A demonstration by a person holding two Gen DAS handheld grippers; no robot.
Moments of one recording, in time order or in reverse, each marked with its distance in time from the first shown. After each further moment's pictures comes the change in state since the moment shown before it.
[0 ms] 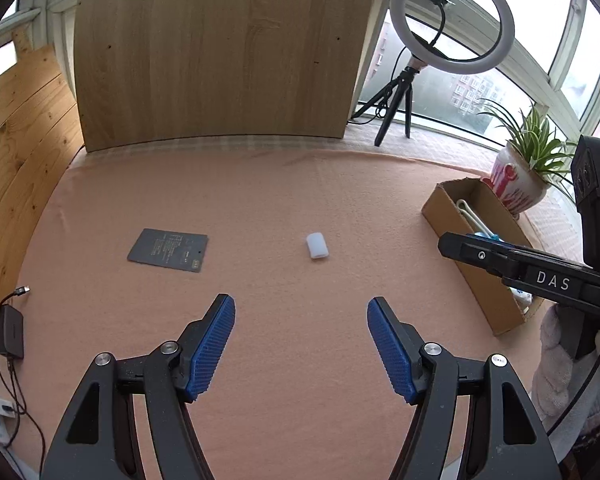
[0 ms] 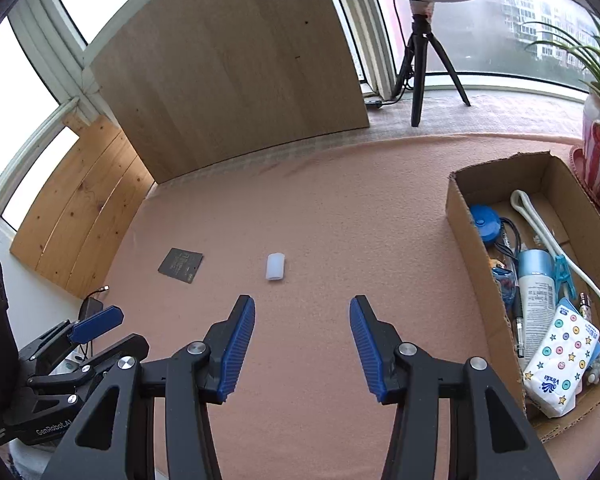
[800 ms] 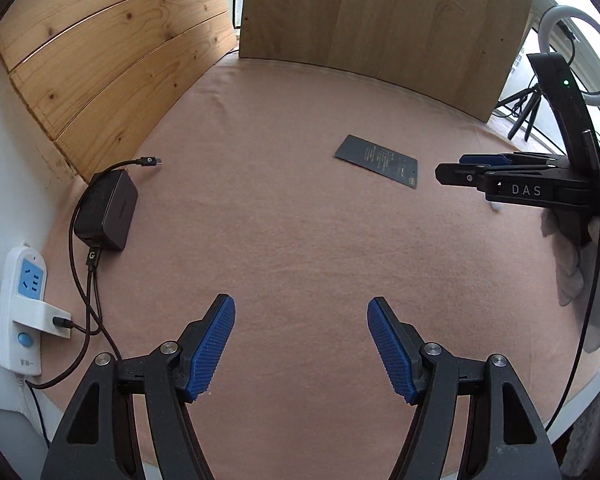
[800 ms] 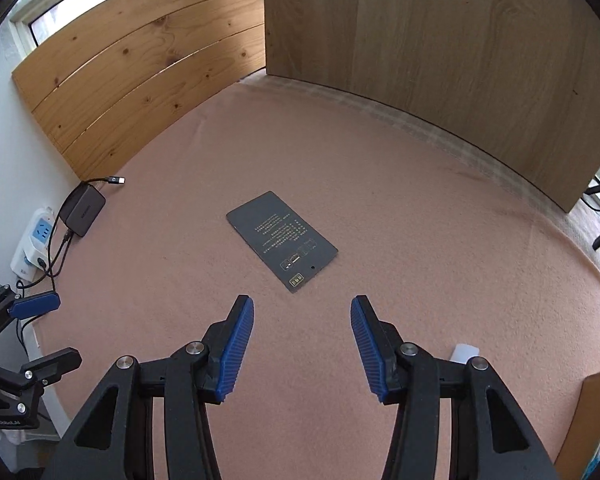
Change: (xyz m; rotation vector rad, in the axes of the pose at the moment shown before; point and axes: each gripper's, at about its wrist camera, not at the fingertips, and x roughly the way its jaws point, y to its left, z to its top) left arm -0.018 0.186 -0.098 -0.244 0.103 0.208; right arm 0.160 0.175 0.015 -0.568 0.221 0.055
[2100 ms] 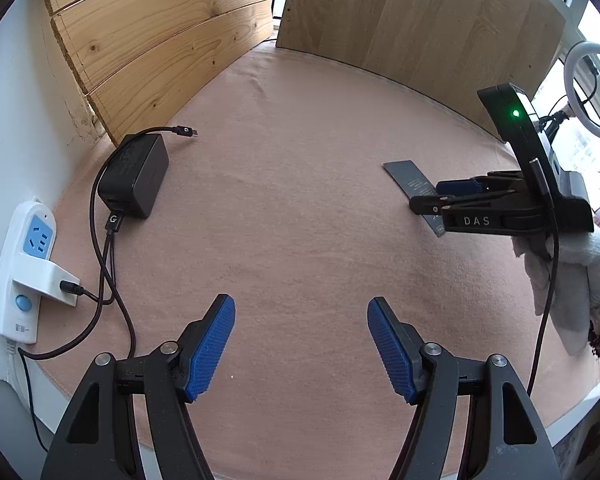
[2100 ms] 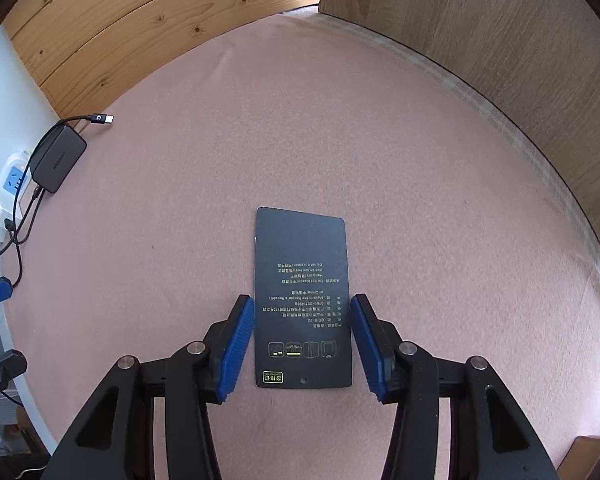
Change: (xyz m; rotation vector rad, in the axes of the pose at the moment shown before) left arm -0.001 0.019 -0.009 -0.107 0.007 -0.011; right arm 0.068 0.040 0.017 -0.142 0.173 -0.026
